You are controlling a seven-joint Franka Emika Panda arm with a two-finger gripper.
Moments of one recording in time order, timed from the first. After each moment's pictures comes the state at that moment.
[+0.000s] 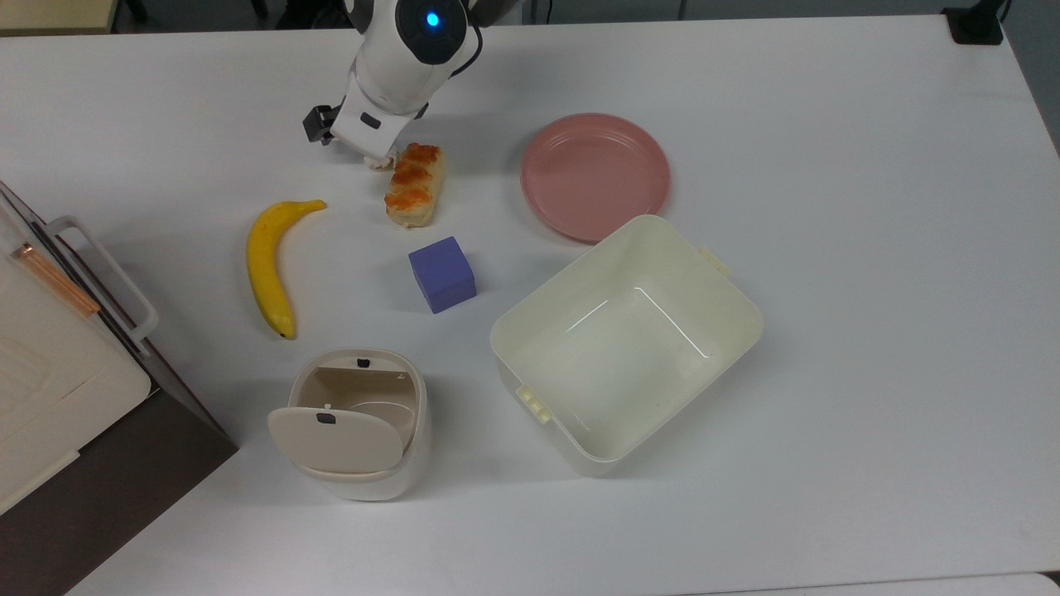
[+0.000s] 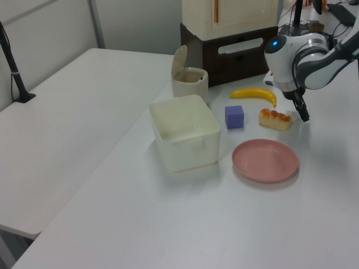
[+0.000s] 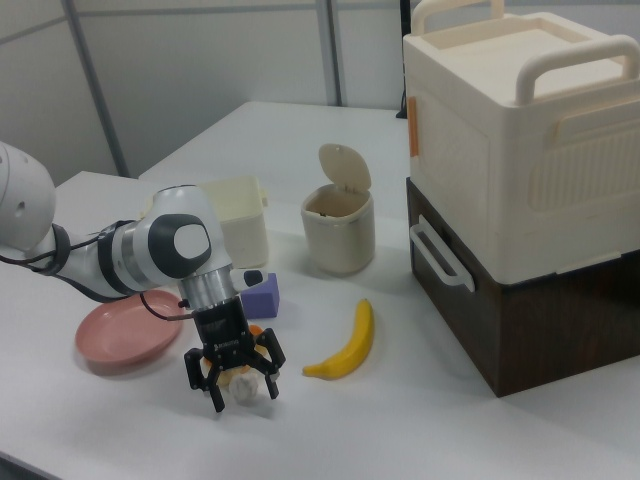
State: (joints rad) arm -0.06 0.10 -0.02 -2.28 -0.51 2.05 -0.21
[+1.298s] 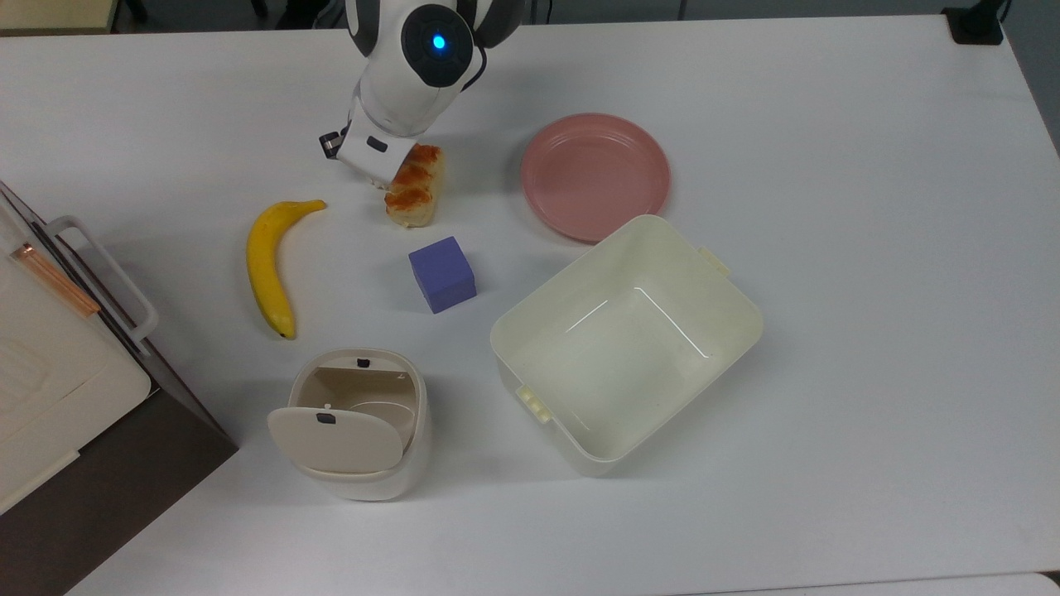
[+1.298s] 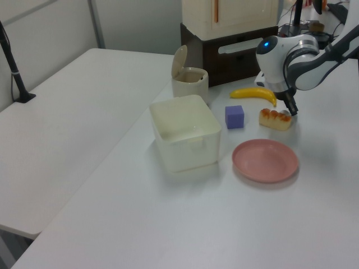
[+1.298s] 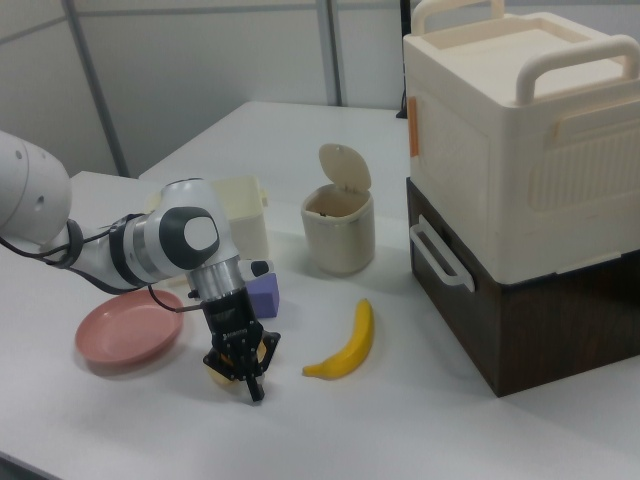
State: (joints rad) arm -0.06 0.17 0.00 -2.20 -0.51 2.05 -0.25
